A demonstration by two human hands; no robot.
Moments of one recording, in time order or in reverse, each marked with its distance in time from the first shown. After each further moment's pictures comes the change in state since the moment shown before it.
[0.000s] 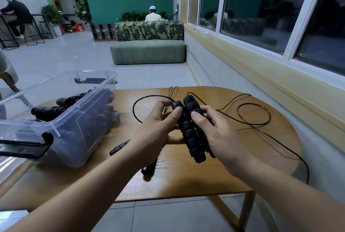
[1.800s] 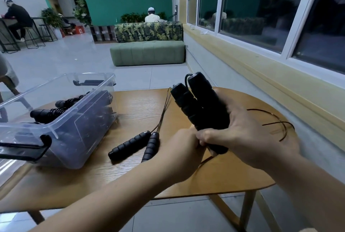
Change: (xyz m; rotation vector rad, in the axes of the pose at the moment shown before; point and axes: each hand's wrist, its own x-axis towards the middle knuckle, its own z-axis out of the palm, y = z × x) left_hand -0.035 0.015 0.073 1.016 -0.067 0.099; right_hand -0.013 -0.050 -0.038 0.031 -0.252 -0.115
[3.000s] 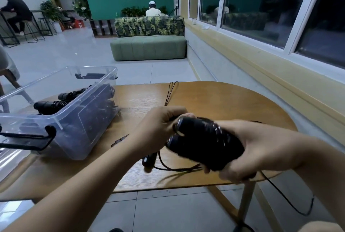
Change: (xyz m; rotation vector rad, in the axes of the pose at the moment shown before) left_hand 0.007 -0.046 -0.044 -0.197 0.022 0.125; right_hand -0.022 -0.021 -0.022 -0.196 -0.587 0.306
